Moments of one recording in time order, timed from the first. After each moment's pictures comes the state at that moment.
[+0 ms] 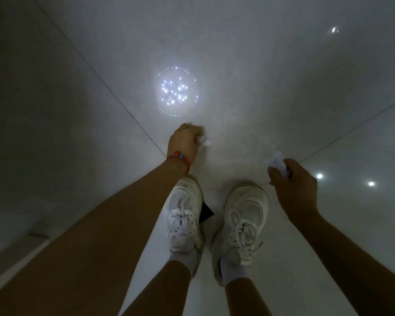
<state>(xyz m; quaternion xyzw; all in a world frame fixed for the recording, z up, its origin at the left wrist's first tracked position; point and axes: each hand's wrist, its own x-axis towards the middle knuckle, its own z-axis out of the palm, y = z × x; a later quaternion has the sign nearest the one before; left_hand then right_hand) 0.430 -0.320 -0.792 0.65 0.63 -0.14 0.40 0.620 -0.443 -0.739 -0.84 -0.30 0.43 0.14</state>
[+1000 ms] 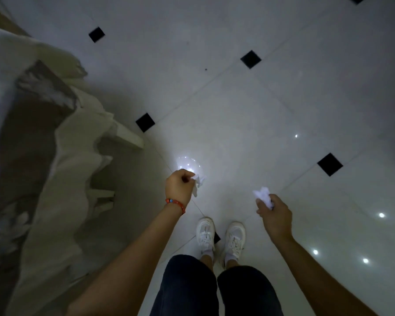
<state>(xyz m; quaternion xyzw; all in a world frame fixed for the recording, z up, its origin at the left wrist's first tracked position) 0.407 -0.242 -0.234 0.51 0.72 0.17 0.43 0.603 -0.366 -0.256 -0.81 -0.25 0.40 0.35</state>
